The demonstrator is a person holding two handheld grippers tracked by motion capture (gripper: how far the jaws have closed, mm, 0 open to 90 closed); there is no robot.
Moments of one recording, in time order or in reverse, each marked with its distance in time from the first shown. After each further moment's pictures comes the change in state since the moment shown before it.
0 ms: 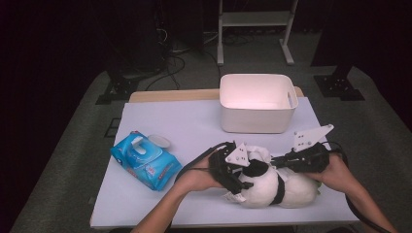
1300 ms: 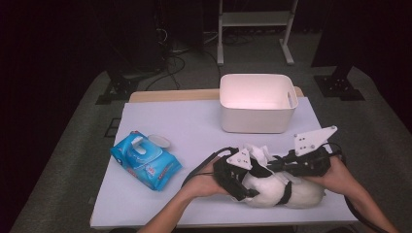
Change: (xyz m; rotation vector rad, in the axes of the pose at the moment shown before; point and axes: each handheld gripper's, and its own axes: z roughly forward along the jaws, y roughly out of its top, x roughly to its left) left arm -0.004 -0.012 0.021 -0.064 -0.136 -0.103; right arm 0.017 0.017 -0.007 -0.047 0.053 -0.072
